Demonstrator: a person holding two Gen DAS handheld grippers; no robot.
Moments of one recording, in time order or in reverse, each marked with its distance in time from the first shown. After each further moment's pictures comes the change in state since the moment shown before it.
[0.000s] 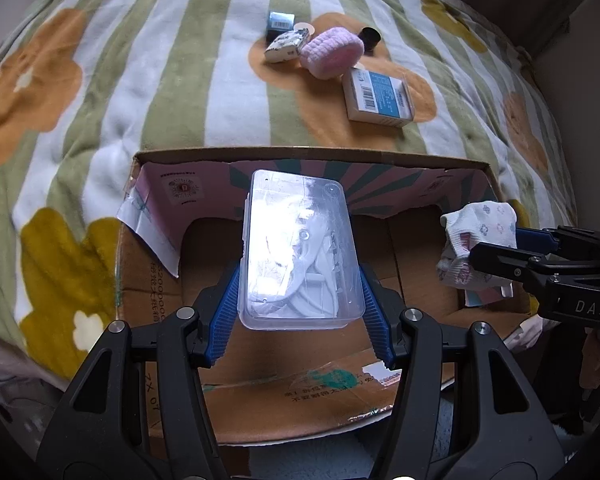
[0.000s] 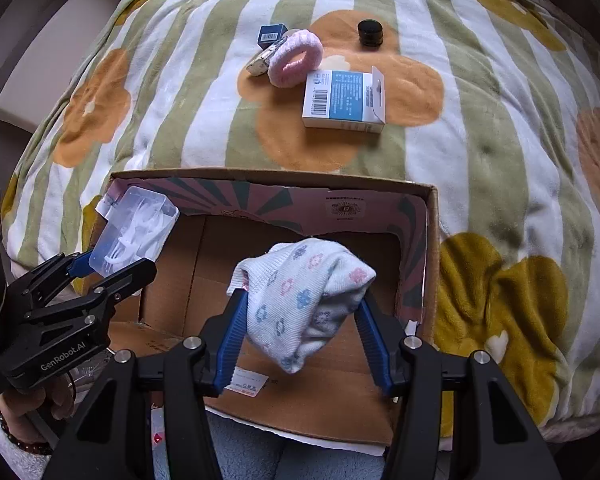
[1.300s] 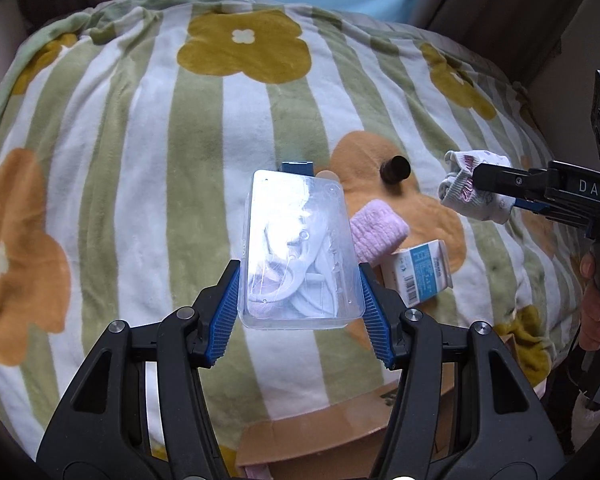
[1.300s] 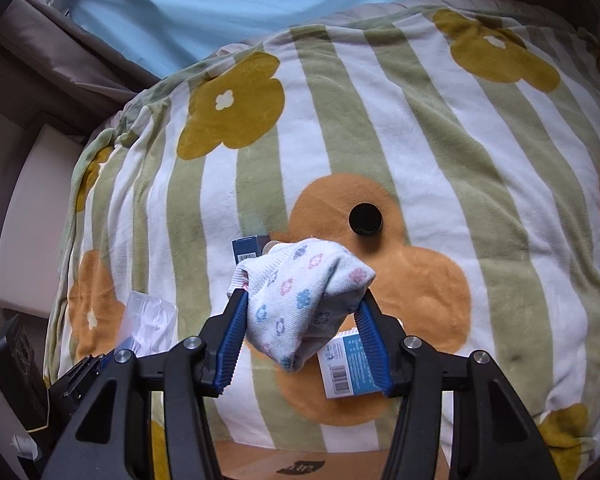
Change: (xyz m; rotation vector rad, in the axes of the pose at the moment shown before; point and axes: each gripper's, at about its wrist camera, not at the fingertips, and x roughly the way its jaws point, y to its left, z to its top) left arm 0.003 0.035 0.211 0.121 -0.129 -0.040; right arm -0.022 -0.033 0.216 0.298 -0.274 0.077
